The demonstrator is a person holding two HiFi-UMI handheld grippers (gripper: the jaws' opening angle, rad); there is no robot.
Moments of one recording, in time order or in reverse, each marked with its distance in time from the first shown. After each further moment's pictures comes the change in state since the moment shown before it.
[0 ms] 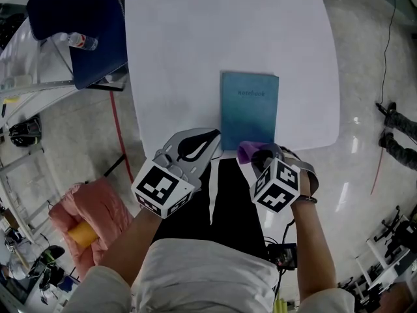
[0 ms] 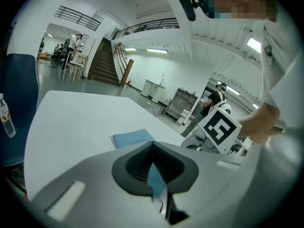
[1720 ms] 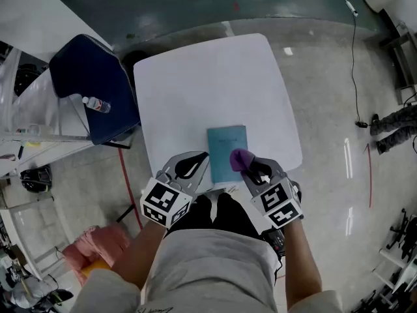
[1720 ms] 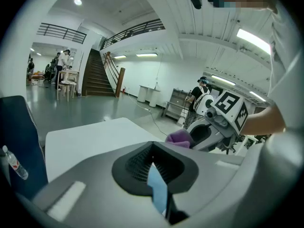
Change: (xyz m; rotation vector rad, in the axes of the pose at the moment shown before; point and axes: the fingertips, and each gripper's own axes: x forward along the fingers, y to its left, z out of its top) left arm -0.025 -0.026 0.121 0.160 -0.023 0.017; right arm -0.181 -0.055 0.063 0.311 -0.560 -0.266
